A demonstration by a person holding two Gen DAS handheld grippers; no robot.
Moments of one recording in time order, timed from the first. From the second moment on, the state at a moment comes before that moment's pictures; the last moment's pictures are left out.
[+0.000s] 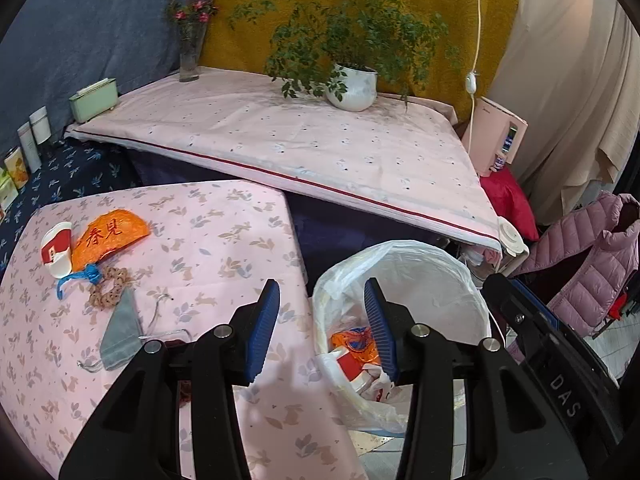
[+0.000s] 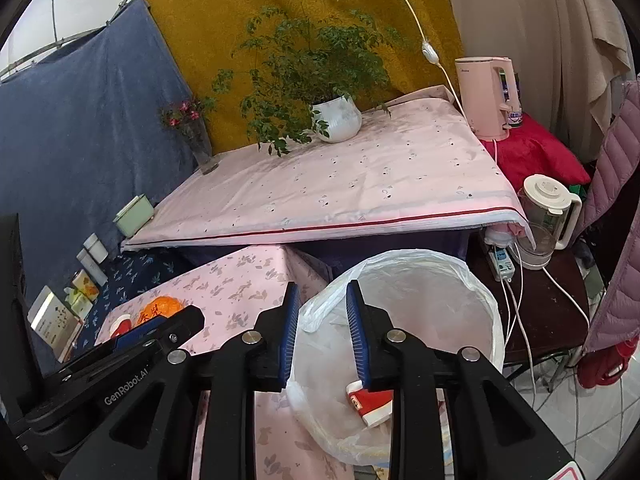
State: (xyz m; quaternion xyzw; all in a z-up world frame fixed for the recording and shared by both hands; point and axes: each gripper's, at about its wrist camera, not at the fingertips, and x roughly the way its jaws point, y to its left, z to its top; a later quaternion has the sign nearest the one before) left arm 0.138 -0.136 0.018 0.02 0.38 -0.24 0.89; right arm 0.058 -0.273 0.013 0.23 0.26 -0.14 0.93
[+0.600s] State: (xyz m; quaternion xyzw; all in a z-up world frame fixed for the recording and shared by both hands) left arm 0.160 -0.055 0.007 -0.03 0.39 -0.18 0.90; right arm 0.081 -0.198 0.008 0.19 0.29 -0.09 0.93
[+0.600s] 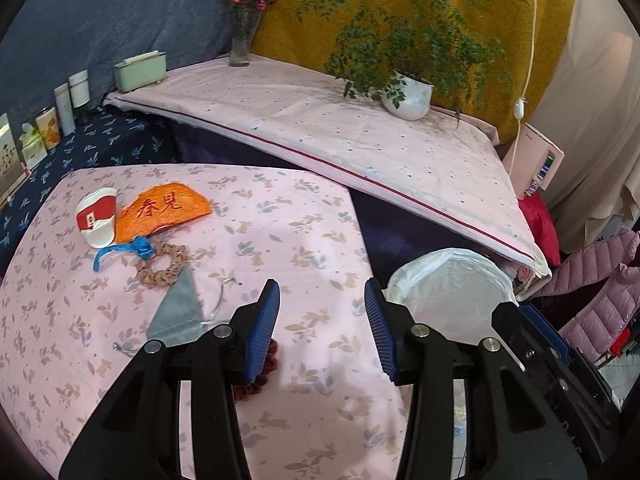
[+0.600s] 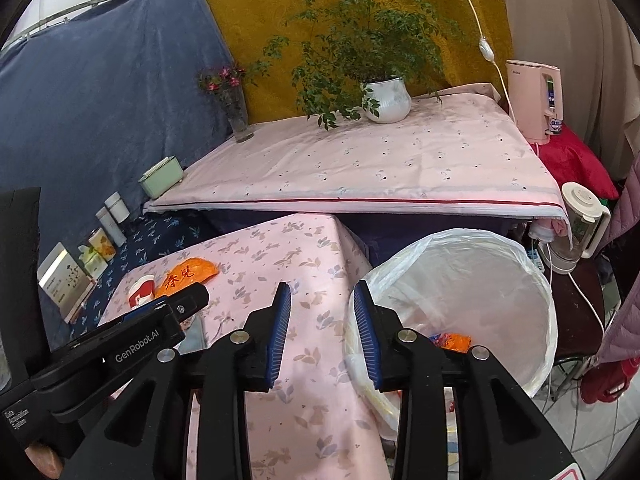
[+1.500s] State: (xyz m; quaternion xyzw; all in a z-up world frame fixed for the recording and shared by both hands) left arm 0.203 0.053 -0.071 -0.07 0.46 -0.10 0.88; right arm 0.132 -0.099 -0.052 0.14 0.38 -0.04 0.91
